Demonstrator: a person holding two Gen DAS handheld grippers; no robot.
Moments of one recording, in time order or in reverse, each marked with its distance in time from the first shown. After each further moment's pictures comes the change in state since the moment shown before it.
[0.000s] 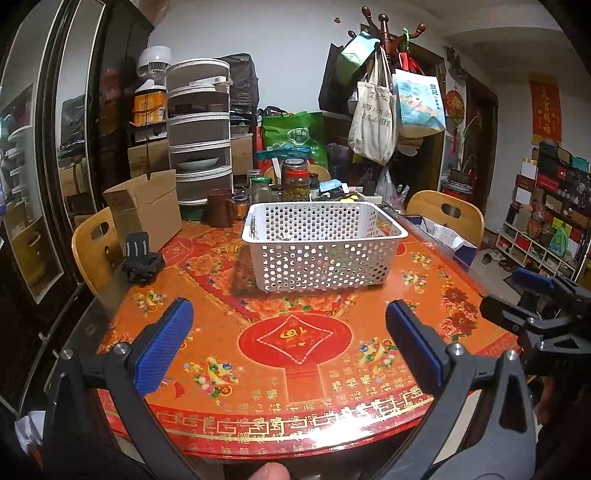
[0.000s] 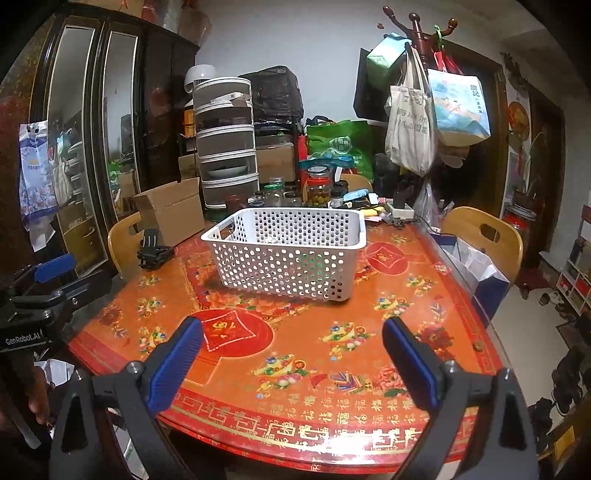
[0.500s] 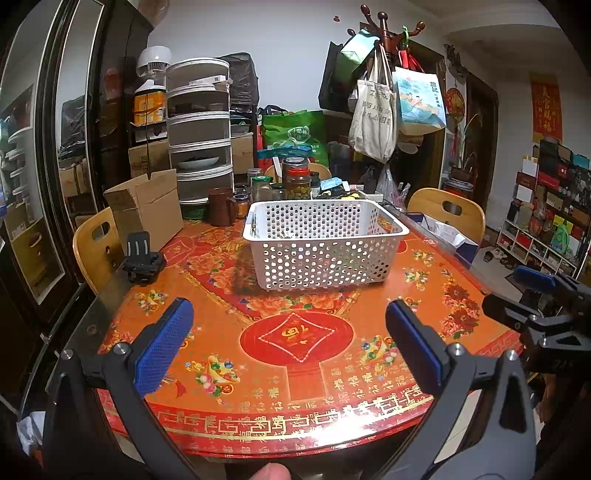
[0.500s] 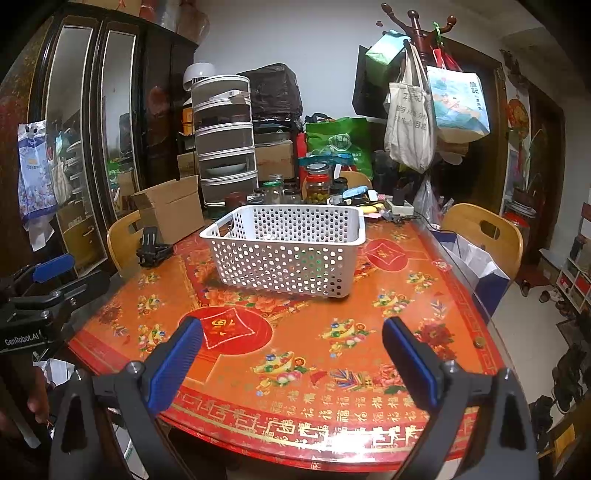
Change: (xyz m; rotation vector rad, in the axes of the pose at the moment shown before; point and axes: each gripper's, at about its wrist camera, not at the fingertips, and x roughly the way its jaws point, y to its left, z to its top) left arm 0.002 0.003 -0.003 0.002 0.003 0.001; right arm 0.001 0.001 -0.002 0.006 0.007 0.000
